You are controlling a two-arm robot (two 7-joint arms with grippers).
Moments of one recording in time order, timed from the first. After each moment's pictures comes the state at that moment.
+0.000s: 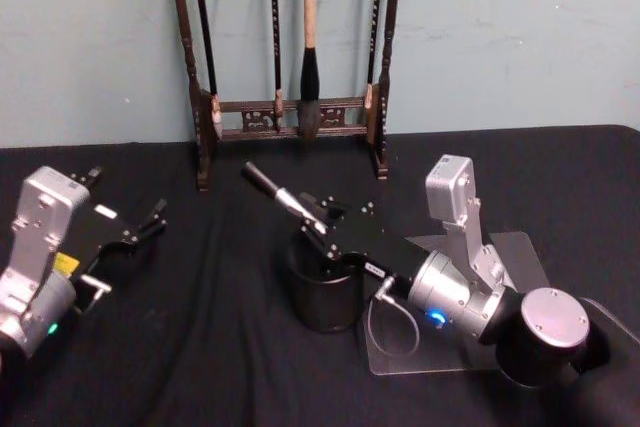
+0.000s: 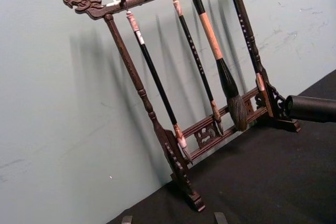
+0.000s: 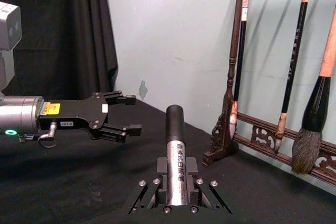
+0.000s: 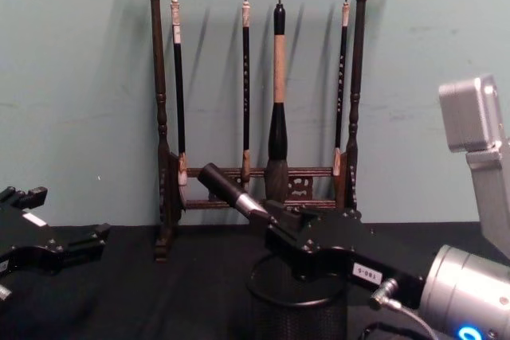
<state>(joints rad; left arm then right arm) -0.20 0.60 0.45 -1.41 -0.25 -0.12 0.03 0.38 0.22 -0.49 -1.12 0.39 -0.28 0.63</state>
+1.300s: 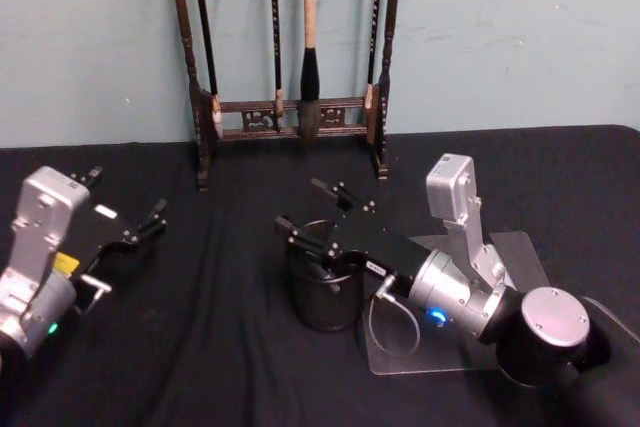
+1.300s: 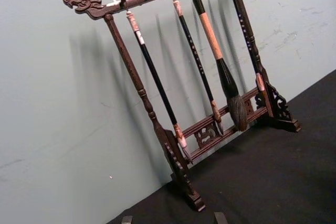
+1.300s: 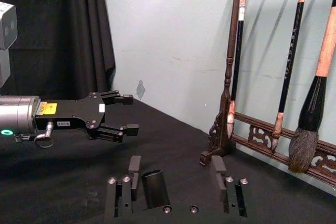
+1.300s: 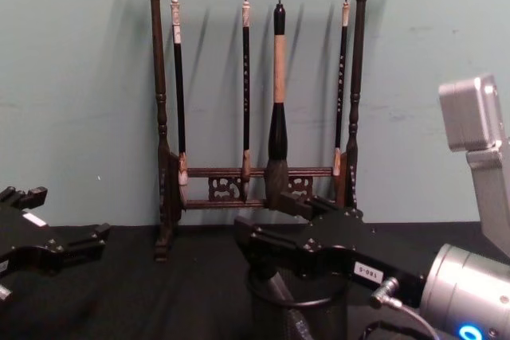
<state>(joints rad) -0.20 0.60 0.45 -1.41 -0.25 -0.12 0.03 0.38 0.22 -0.49 -1.12 0.39 -0.28 0.62</state>
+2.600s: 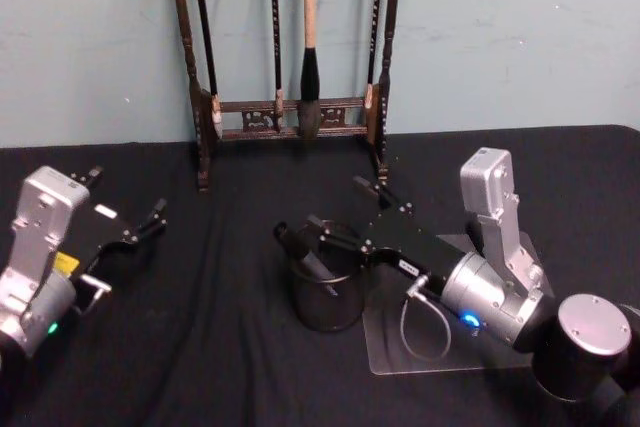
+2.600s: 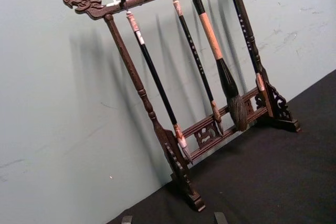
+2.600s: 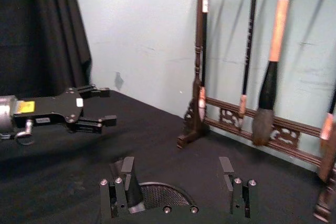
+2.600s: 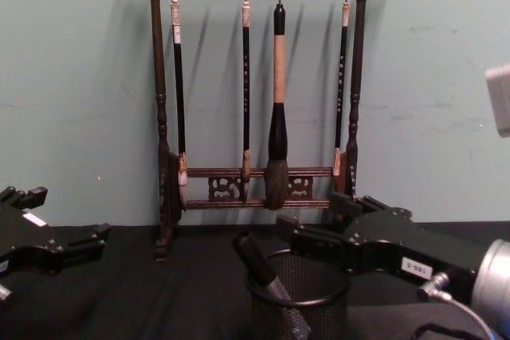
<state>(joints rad) -0.20 0.60 0.45 -1.41 -0.25 -0.12 0.03 0.29 0.30 -0.44 -1.30 0.40 -0.15 0.52</state>
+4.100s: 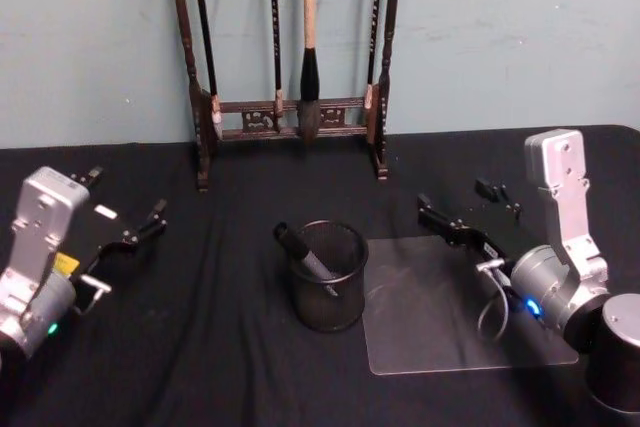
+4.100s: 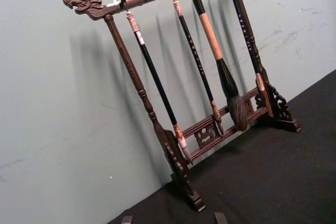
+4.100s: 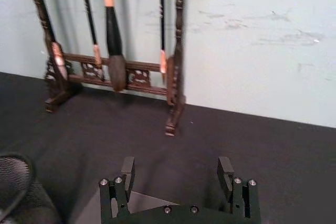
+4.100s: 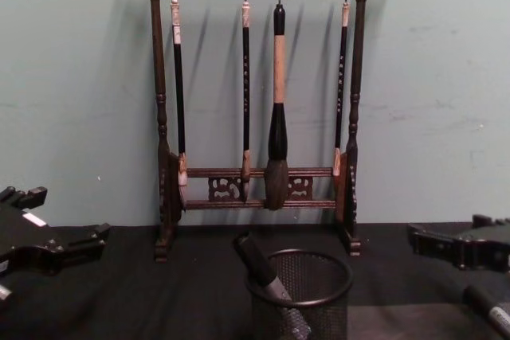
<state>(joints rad) -0.20 0.60 0.45 -1.41 -0.25 -0.12 0.03 0.15 0.26 -0.23 -1.48 0.25 0.17 0.14</state>
